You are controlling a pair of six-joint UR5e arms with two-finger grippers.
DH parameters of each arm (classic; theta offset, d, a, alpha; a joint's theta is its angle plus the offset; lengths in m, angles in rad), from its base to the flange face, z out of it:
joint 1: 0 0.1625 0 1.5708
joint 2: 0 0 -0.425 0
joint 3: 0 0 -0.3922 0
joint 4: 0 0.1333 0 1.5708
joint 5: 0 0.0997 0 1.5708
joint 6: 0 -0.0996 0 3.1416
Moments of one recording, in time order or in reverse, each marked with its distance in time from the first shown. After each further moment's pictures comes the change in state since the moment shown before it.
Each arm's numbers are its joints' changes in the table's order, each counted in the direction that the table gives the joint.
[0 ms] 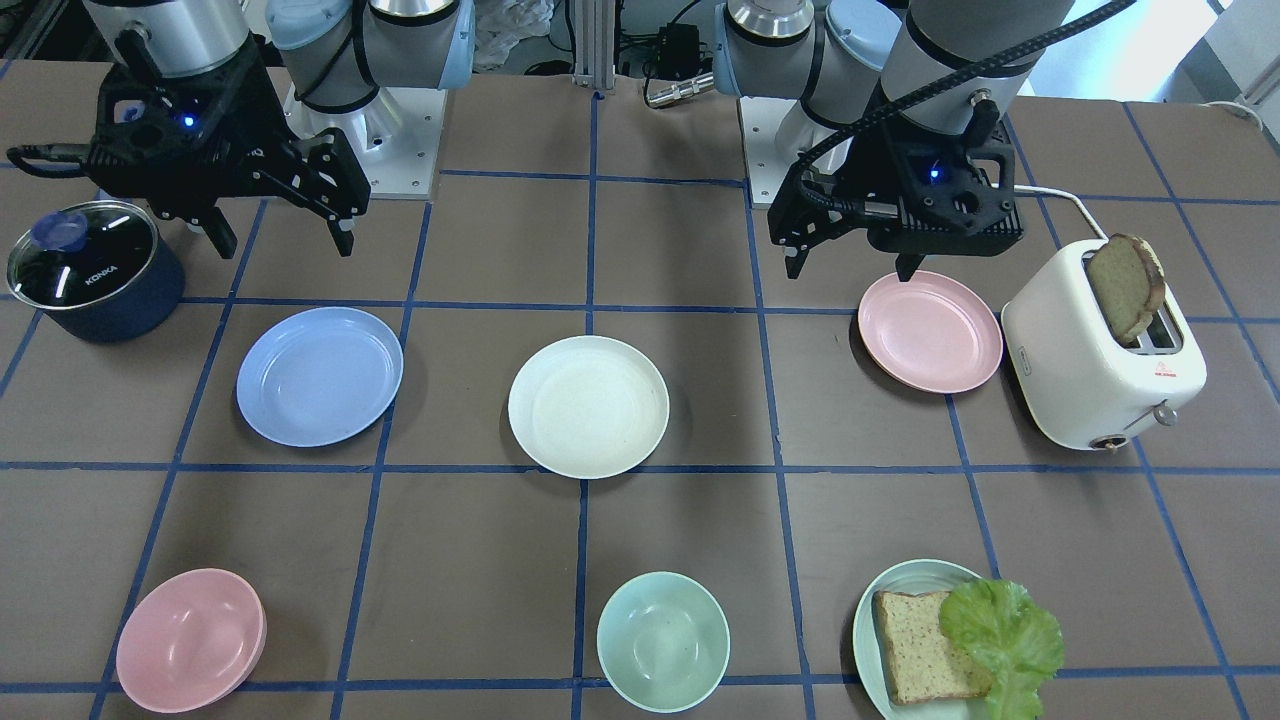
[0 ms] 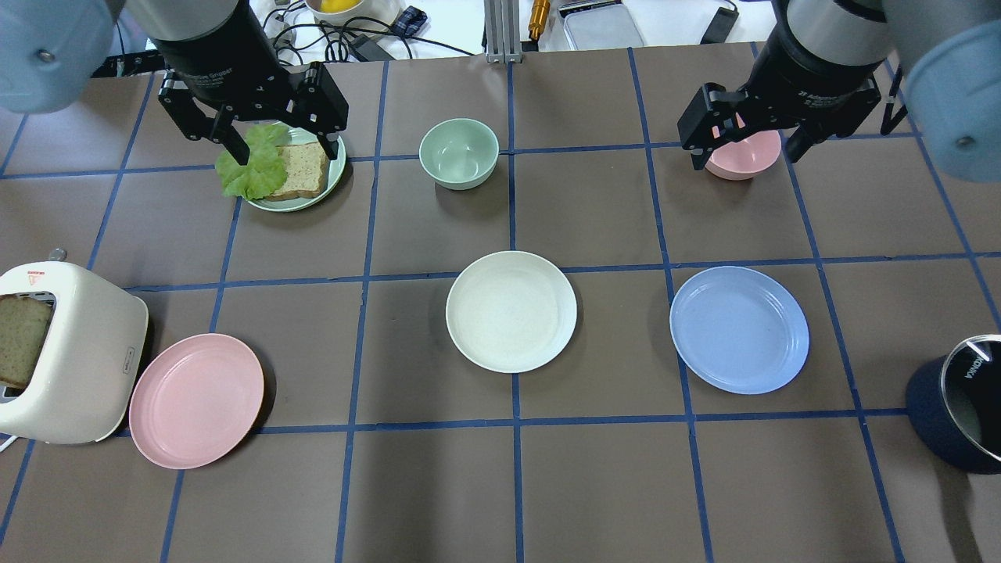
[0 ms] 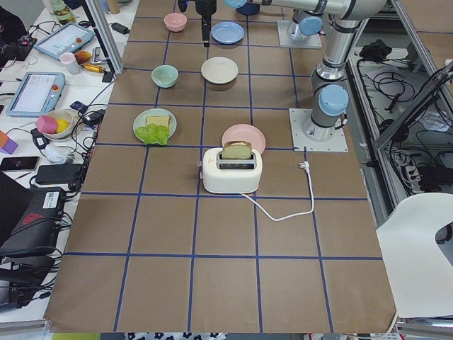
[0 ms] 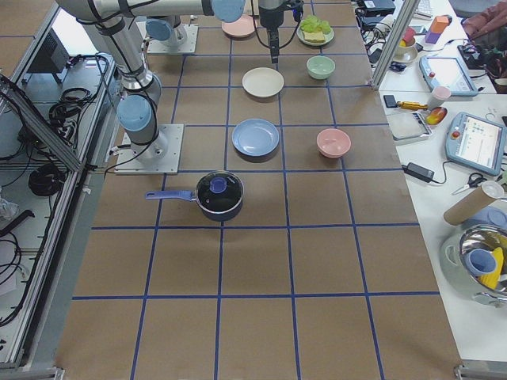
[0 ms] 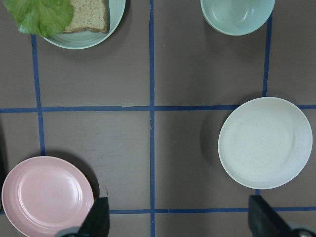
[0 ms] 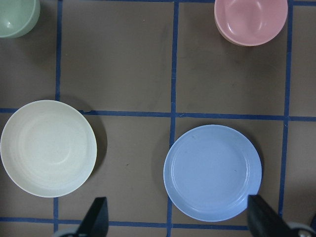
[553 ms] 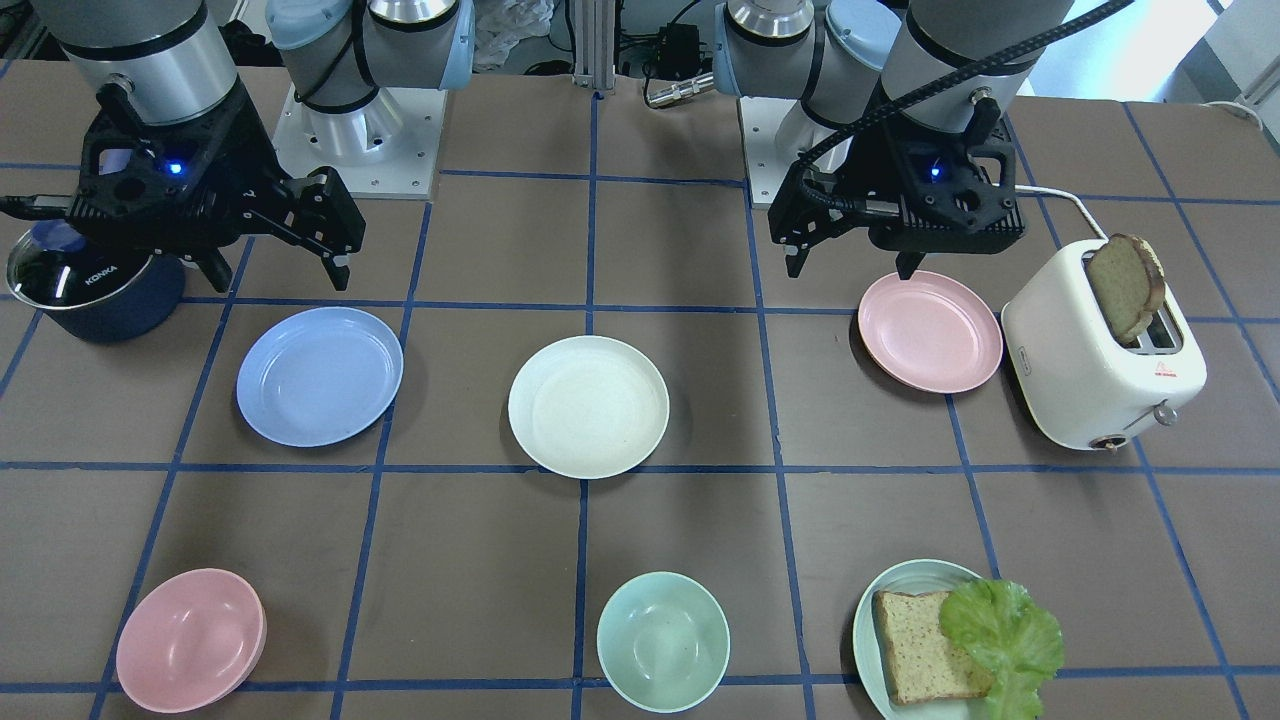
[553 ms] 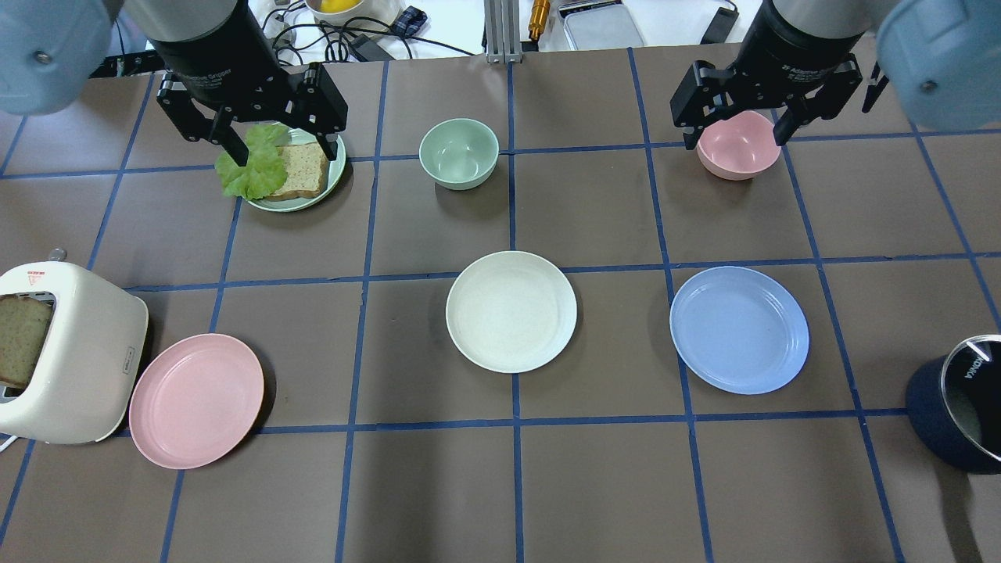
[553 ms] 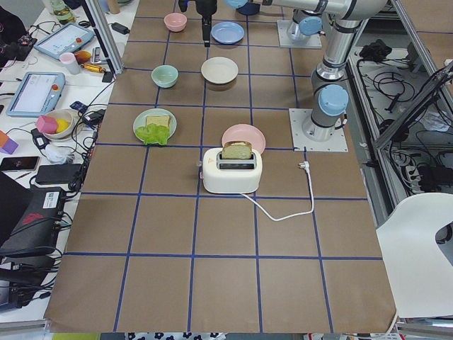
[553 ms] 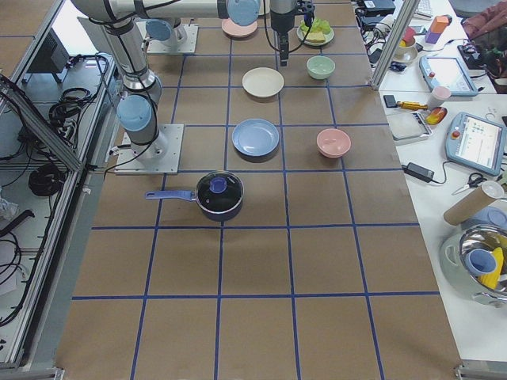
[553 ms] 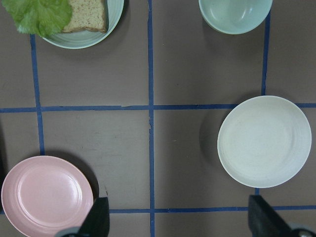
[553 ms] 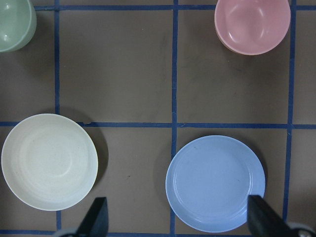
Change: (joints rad) left arm 0.001 0.002 -0.001 -0.002 0.000 0.007; right arm -0.005 0.066 -0.060 0.008 0.007 -0.012
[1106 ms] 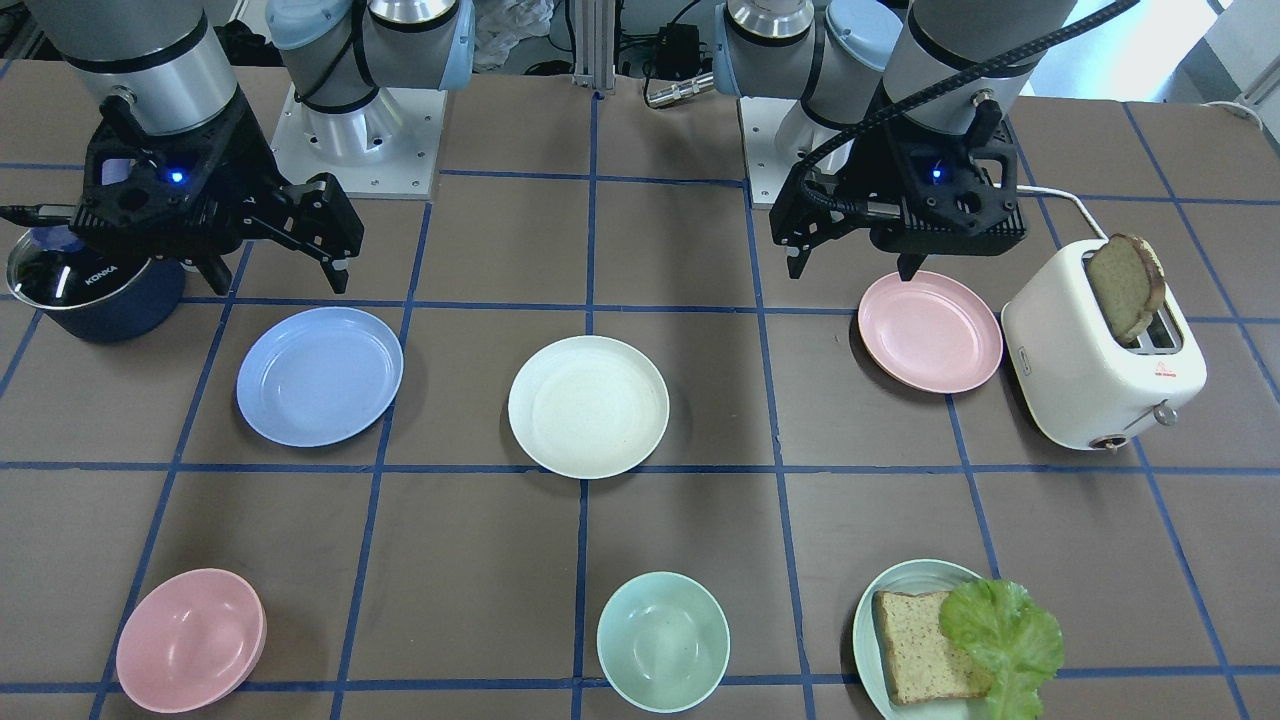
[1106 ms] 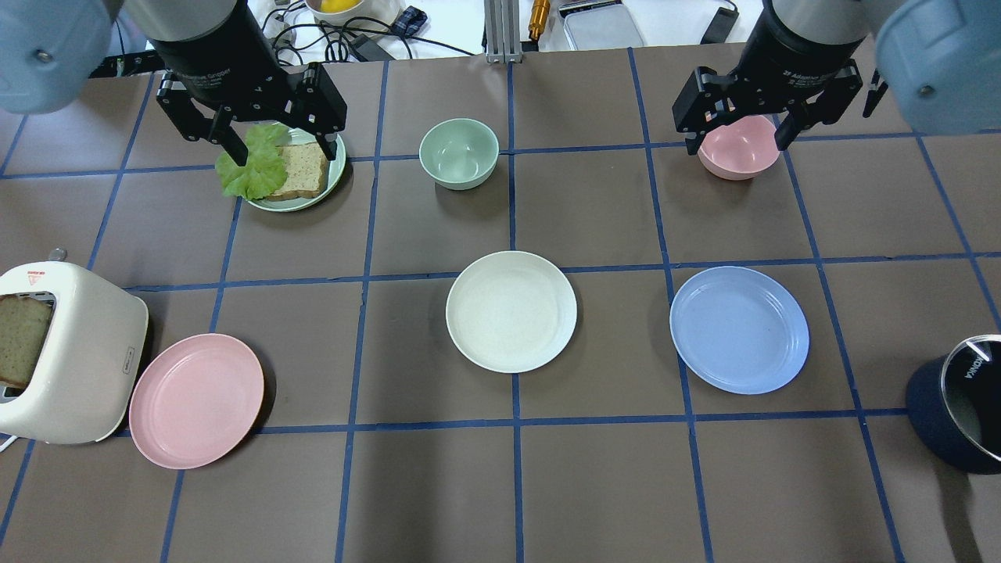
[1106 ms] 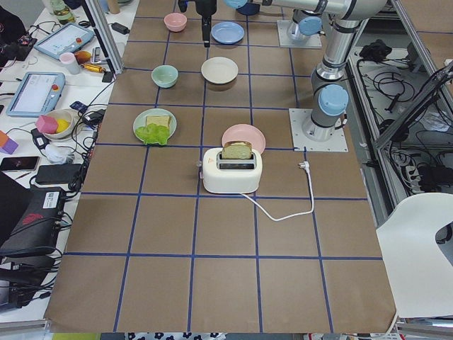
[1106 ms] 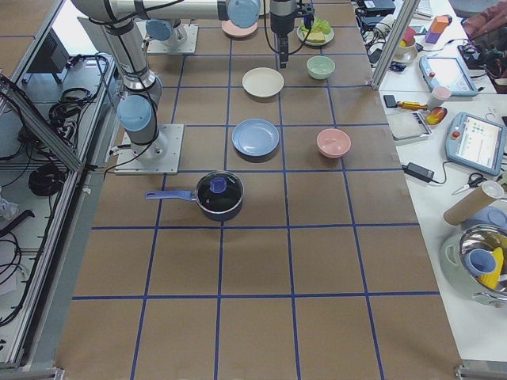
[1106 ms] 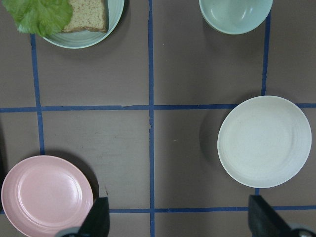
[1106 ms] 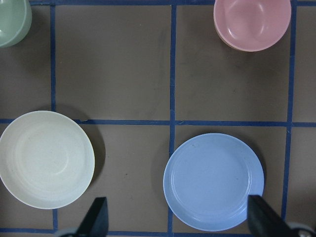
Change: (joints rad) left arm 0.001 -0.002 0.001 0.000 0.001 -0.005; right arm -0.004 -0.004 0.018 -0.008 -0.006 0.009
